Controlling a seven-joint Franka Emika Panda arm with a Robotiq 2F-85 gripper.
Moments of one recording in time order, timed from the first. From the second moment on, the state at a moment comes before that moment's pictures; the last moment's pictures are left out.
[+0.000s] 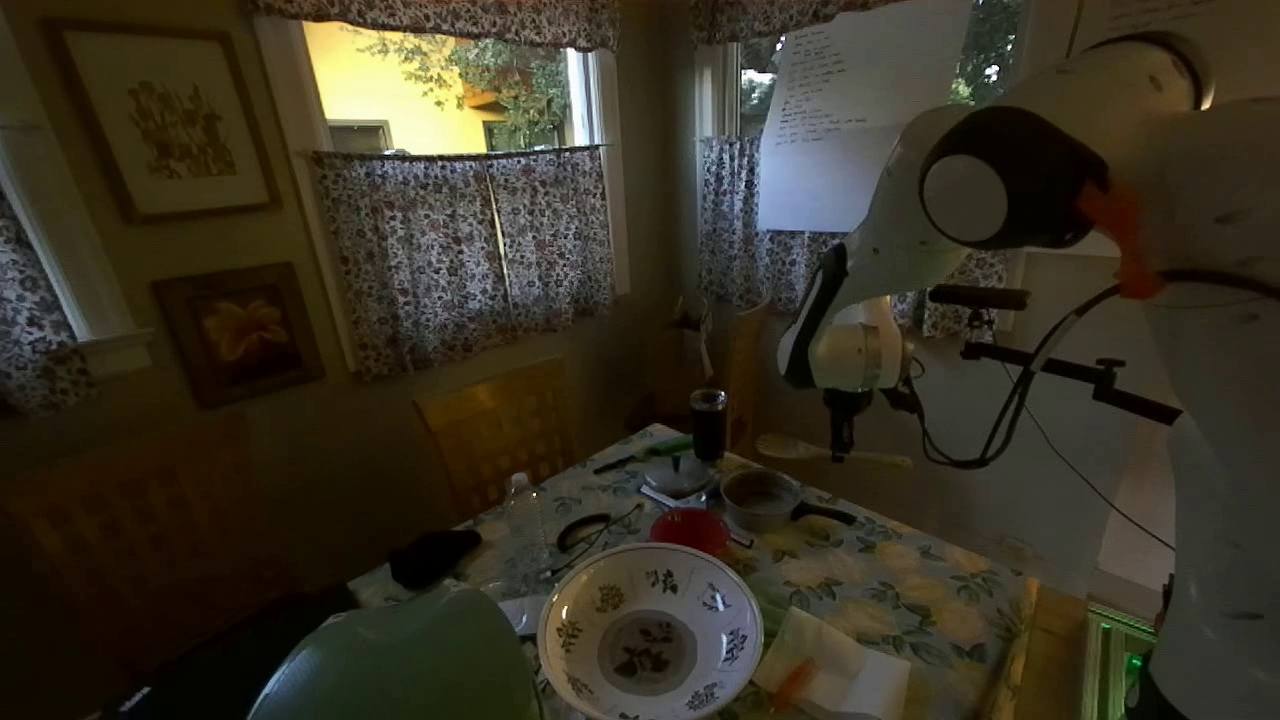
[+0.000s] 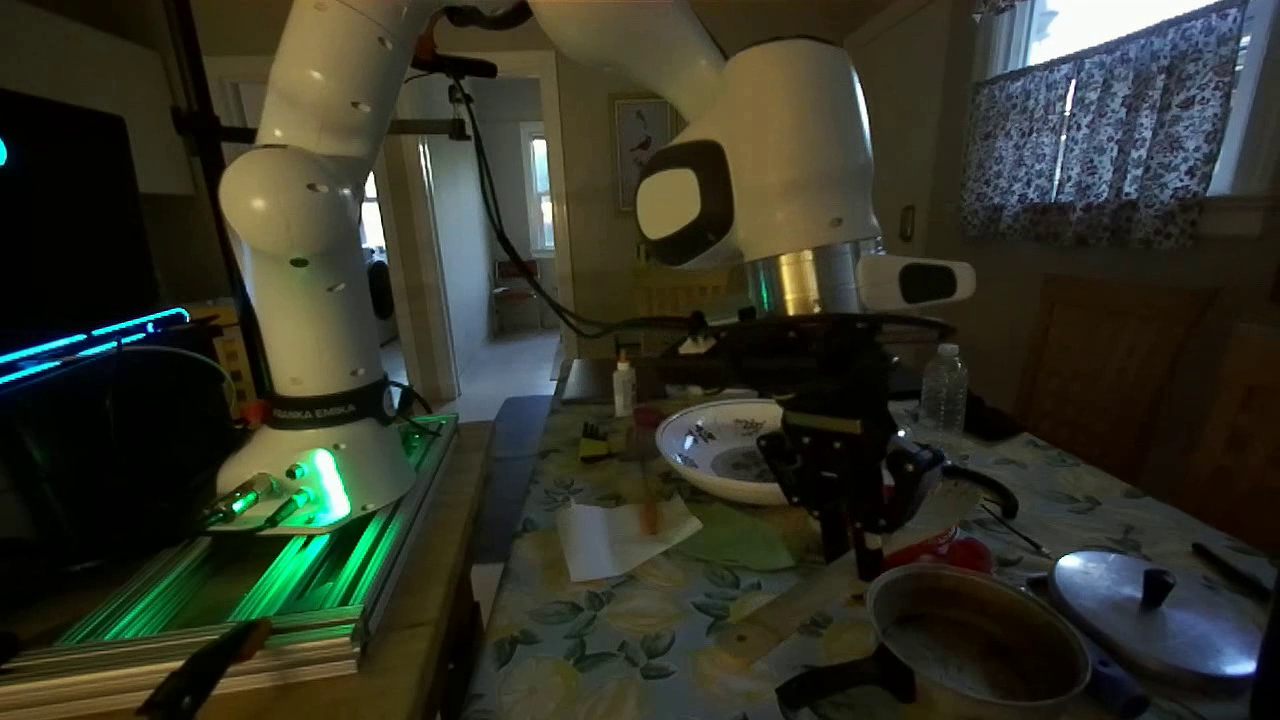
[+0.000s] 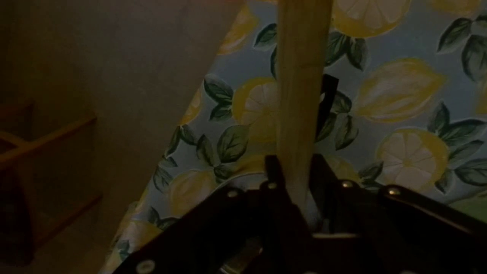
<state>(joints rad) 0.35 0.47 -0.89 -2.30 0.62 2.74 -1.46</state>
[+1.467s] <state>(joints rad) -0.04 0.60 -0.55 -2.04 -0.40 2.77 -0.71</state>
